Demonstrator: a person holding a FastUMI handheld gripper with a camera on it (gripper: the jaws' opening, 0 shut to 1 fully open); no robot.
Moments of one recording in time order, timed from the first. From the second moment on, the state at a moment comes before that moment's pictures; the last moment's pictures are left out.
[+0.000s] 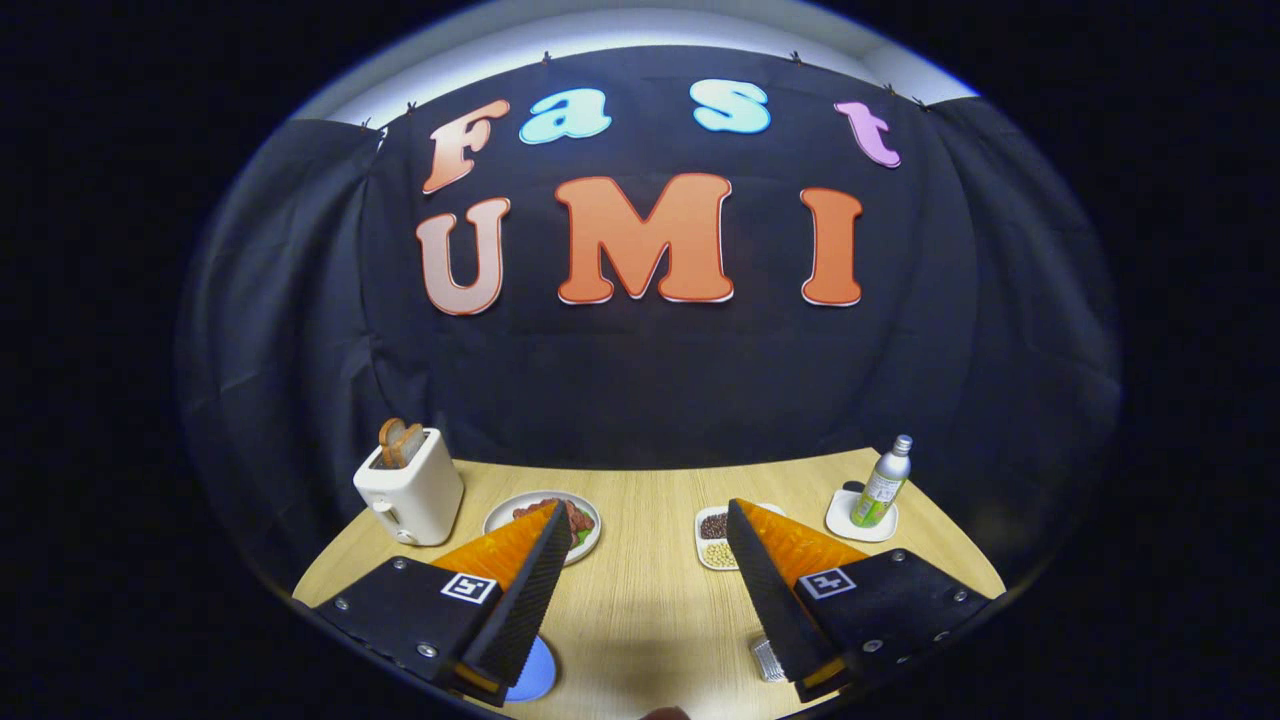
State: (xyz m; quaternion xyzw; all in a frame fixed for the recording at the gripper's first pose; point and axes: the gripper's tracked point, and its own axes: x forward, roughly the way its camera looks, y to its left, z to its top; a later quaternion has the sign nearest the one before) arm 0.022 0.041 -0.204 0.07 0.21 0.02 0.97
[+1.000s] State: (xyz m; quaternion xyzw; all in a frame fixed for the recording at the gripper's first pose) arm -0.049 0.251 -0.313 0.07 0.41 0.16 0.90
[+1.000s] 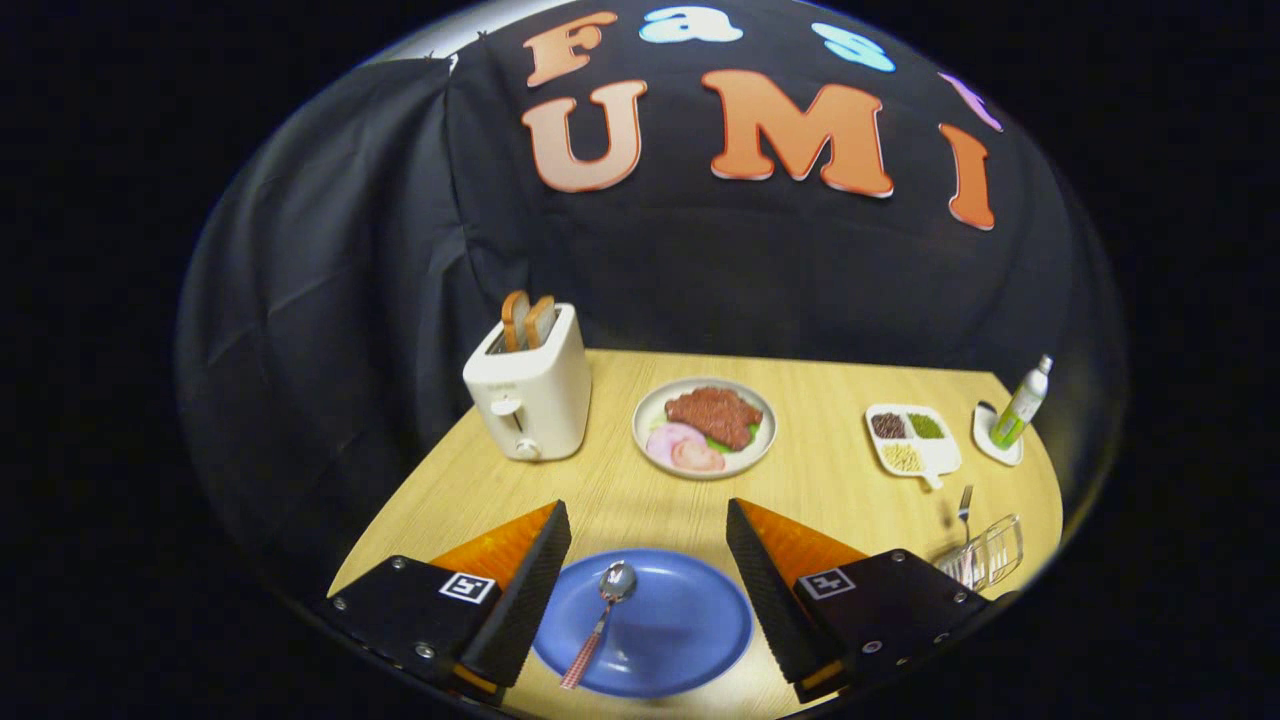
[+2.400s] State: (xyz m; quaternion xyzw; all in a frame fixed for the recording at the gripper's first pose) arm -0.154 0.274 -0.446 -0.01 0.69 0.15 0.71
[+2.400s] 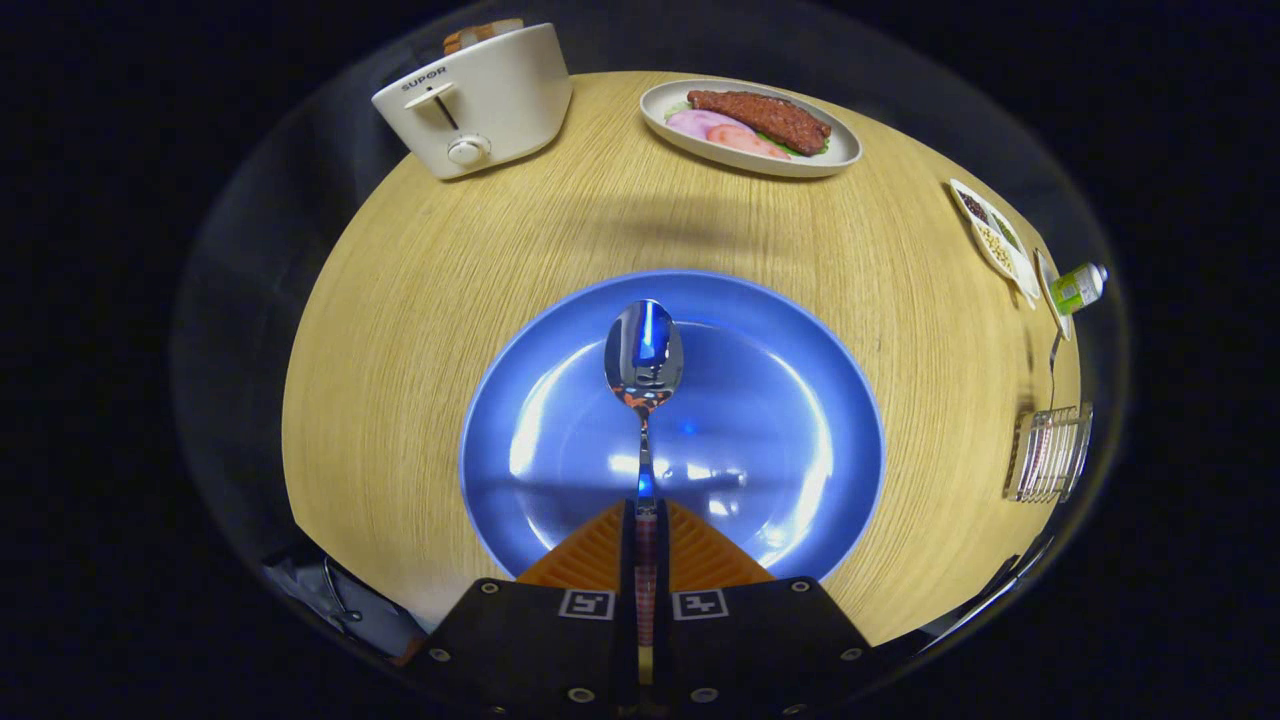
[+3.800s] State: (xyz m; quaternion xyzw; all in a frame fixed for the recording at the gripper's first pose) arm -0.132 -0.092 -0.369 -0.03 0.71 0.04 0.70
